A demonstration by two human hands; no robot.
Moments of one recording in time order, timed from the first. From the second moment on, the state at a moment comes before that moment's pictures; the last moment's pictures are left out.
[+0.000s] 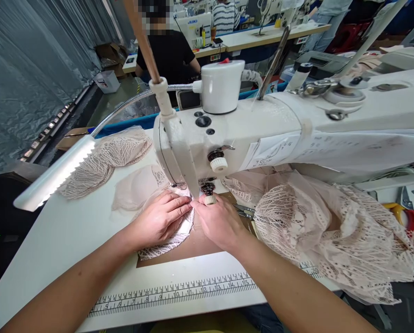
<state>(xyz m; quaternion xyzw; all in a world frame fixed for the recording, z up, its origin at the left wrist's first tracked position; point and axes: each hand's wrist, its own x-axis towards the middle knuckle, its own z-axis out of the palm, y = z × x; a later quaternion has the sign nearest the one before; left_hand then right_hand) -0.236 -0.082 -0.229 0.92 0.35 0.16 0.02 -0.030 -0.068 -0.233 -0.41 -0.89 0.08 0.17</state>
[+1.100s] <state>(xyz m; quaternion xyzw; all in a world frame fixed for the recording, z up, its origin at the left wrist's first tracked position) -0.249 -0.067 -0.227 0.91 0.40 0.12 0.03 -0.031 -0.065 -0.237 -0.43 -0.88 0.09 0.17</state>
